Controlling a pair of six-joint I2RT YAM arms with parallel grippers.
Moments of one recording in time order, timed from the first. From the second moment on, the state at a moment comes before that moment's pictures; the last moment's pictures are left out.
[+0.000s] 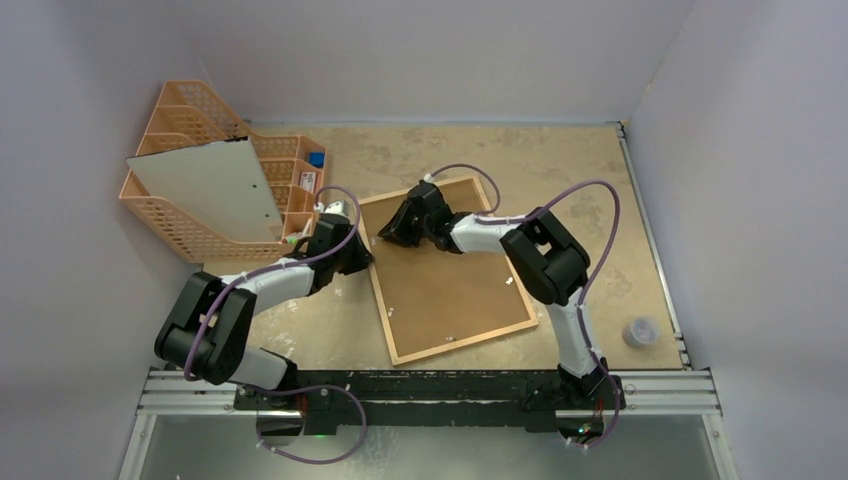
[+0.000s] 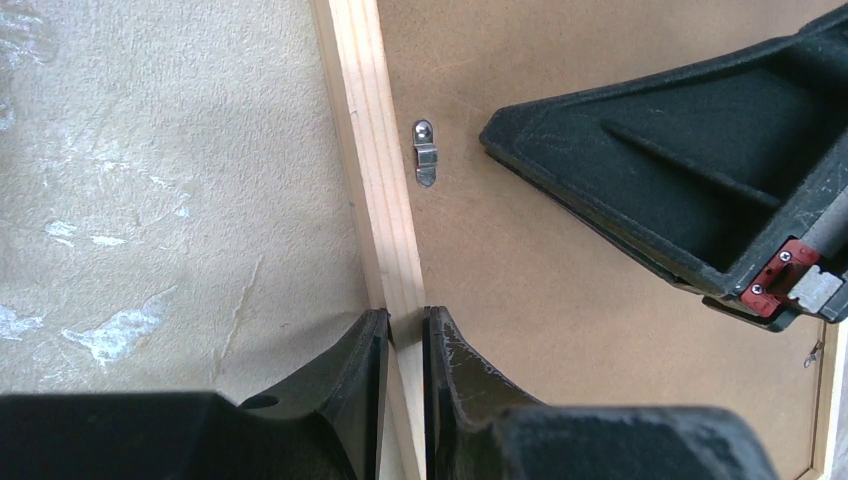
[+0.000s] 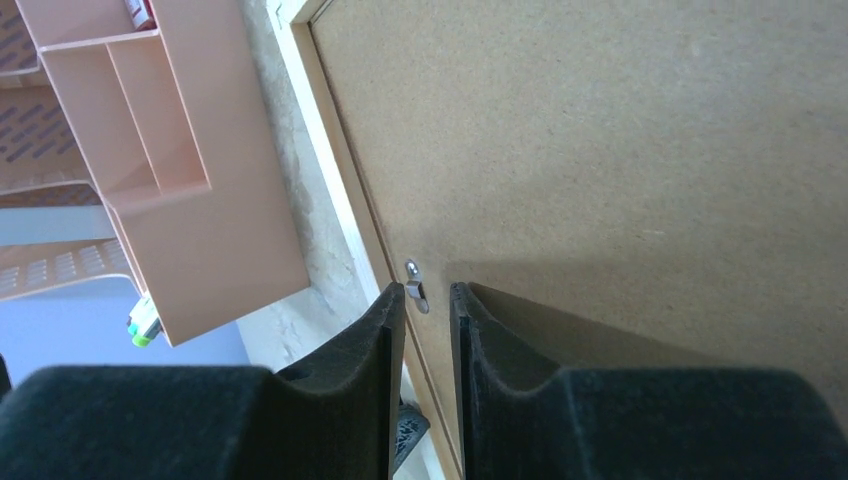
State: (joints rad) left arm -0.40 1.44 0.59 0.09 0.00 -0.67; right arm 0.73 2.13 1.33 0.14 -0.13 1.15
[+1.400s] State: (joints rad) left arm -0.40 1.44 0.56 0.17 0.02 -0.56; right arm 0.71 2.22 1.35 0.30 -0.34 1.17
